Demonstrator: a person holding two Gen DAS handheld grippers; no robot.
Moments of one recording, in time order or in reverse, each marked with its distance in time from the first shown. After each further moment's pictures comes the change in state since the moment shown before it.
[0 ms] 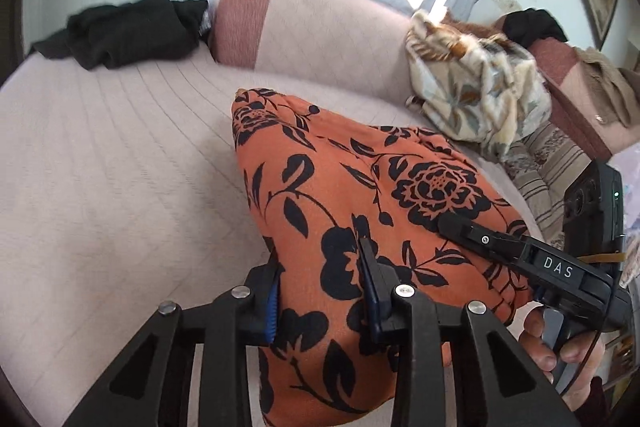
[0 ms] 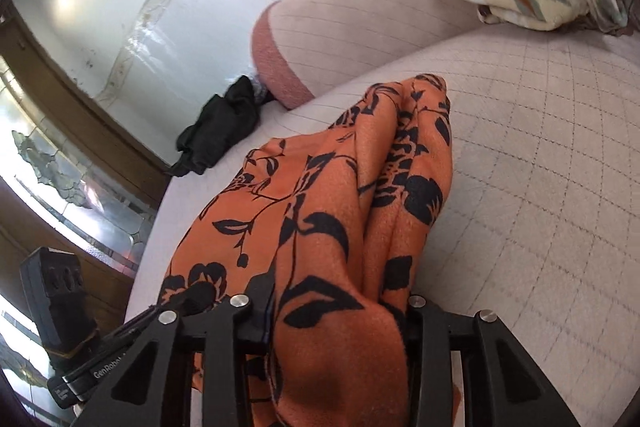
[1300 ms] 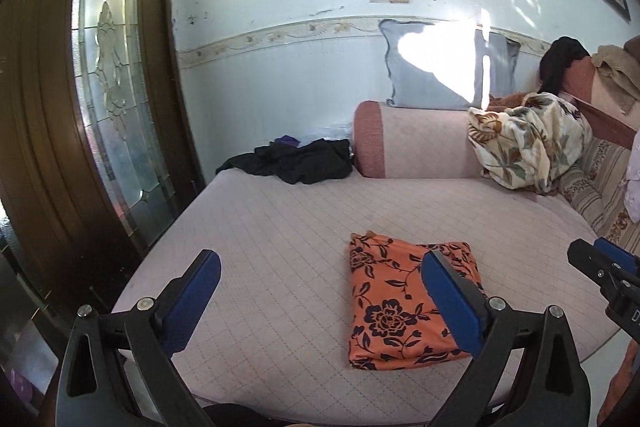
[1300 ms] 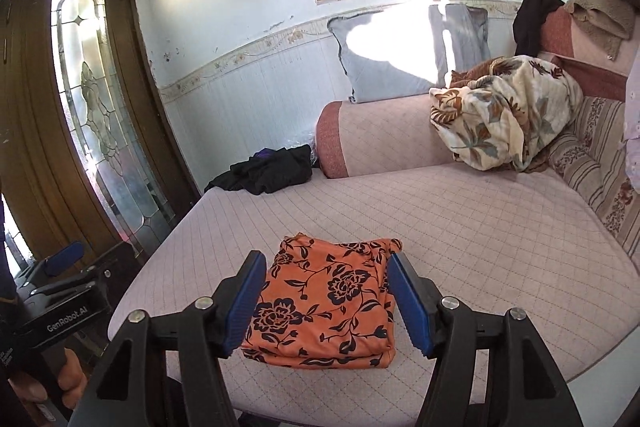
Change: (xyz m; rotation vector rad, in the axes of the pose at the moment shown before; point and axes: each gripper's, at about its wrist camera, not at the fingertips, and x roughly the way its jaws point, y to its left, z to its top) left arm -0.294 -0.083 -0.103 0.114 -0.387 0.571; right arm -0.273 0.173 -0.156 -0.317 -0.326 -0.178
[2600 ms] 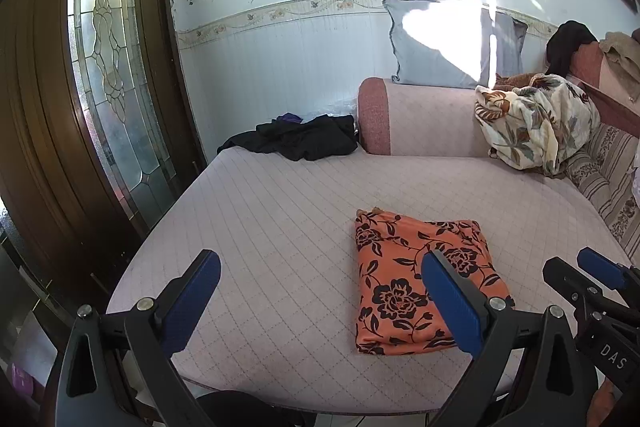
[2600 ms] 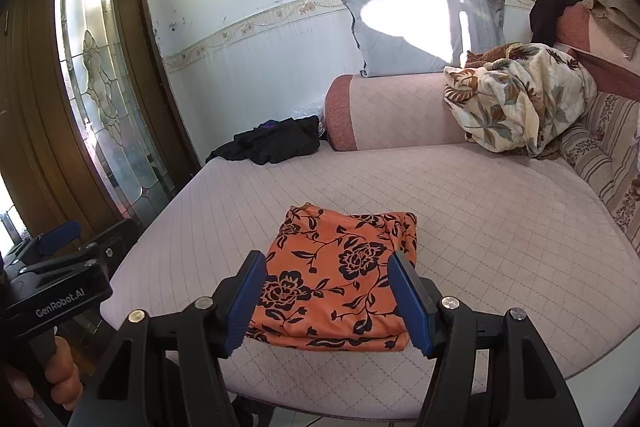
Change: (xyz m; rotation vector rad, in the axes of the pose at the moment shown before) left arm 0.017 0.007 -0.014 0.008 0.082 -0.005; right arm 0.032 0.018 -0.024 -0.042 0.085 0.004
